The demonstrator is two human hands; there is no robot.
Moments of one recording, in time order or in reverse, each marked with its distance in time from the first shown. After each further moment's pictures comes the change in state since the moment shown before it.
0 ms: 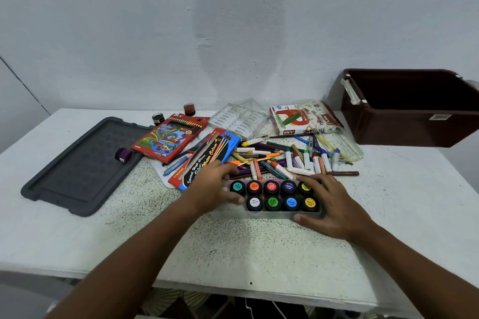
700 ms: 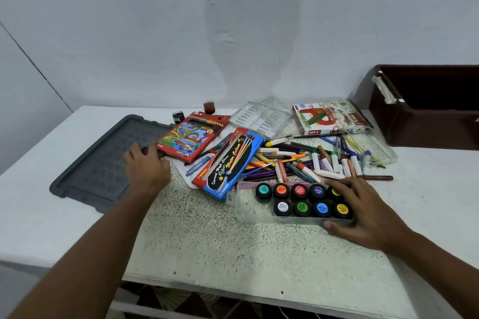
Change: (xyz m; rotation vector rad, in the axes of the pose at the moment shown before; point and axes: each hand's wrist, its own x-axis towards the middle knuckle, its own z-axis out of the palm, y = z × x) left_hand -0.007 -0.146 -0.078 0.439 0.450 -0.580; right_hand 0.002 -0.007 -0.004 -0.097 -0.036 -0.008
